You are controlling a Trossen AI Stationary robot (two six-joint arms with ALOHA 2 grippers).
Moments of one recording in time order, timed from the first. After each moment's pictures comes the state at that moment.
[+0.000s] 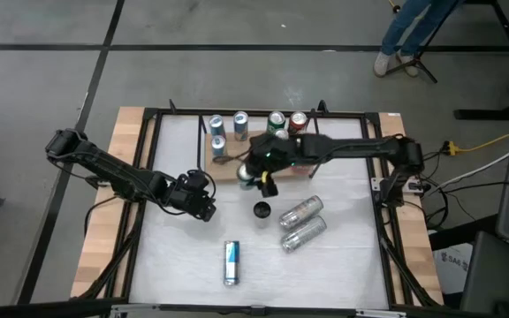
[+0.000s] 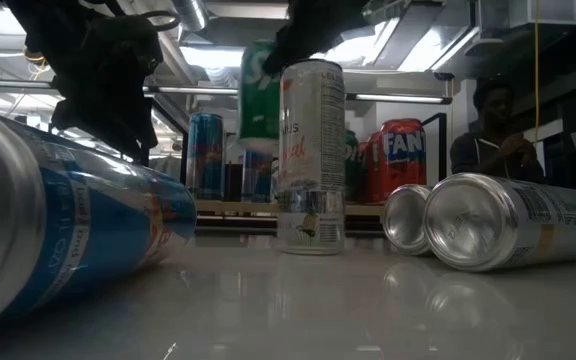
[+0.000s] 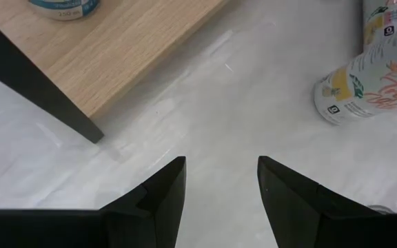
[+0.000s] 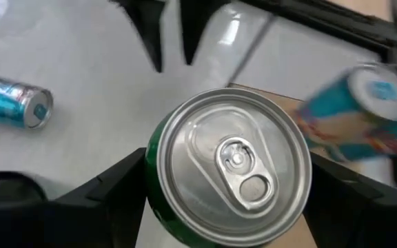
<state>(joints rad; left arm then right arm) -0.32 1.23 0.72 -0.54 -0.45 -1.09 -0.05 1.80 1.62 -0.59 -0.09 -0.36</state>
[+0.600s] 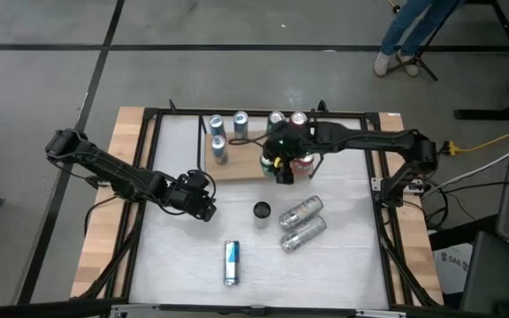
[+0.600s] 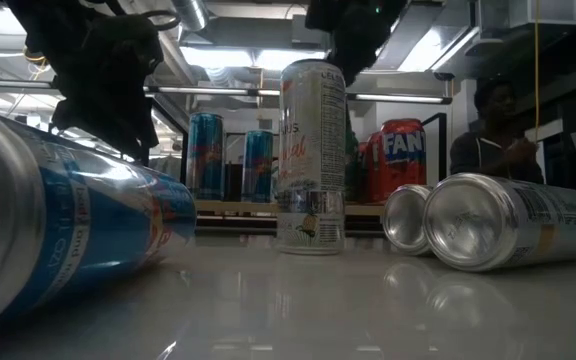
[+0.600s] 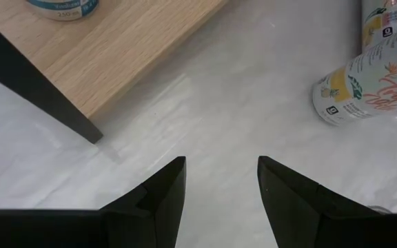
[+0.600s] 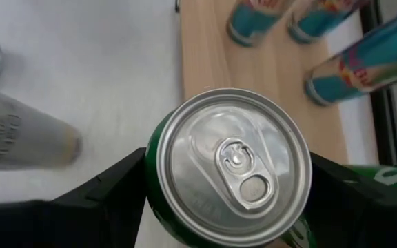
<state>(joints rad) -0.32 1.23 0.72 -0.53 -0.45 -1.09 -0.15 1.68 1.52 -0.78 0.00 -0.24</state>
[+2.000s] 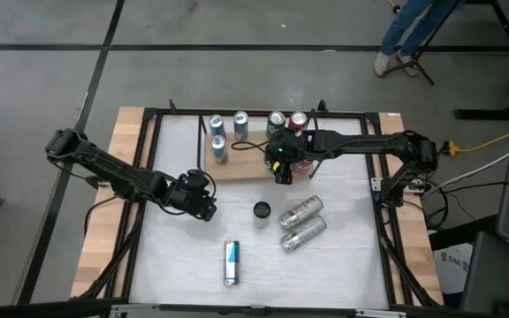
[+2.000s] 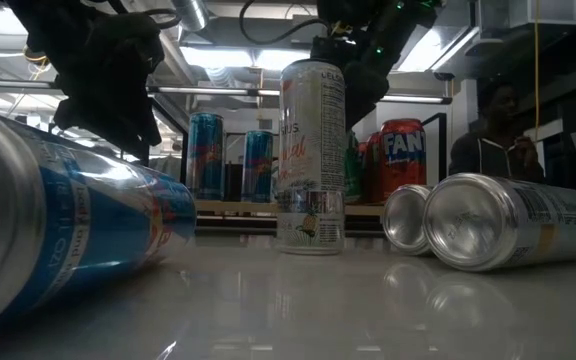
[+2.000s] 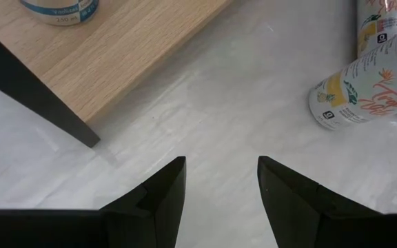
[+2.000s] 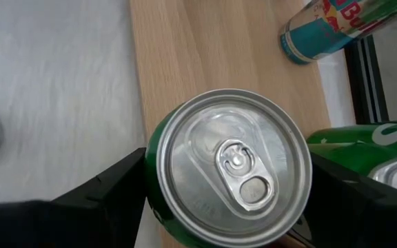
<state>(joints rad) -0.32 1.23 0.72 -0.52 -0.46 -1.09 -0.15 1.69 1.34 -0.65 0.15 -0.21</state>
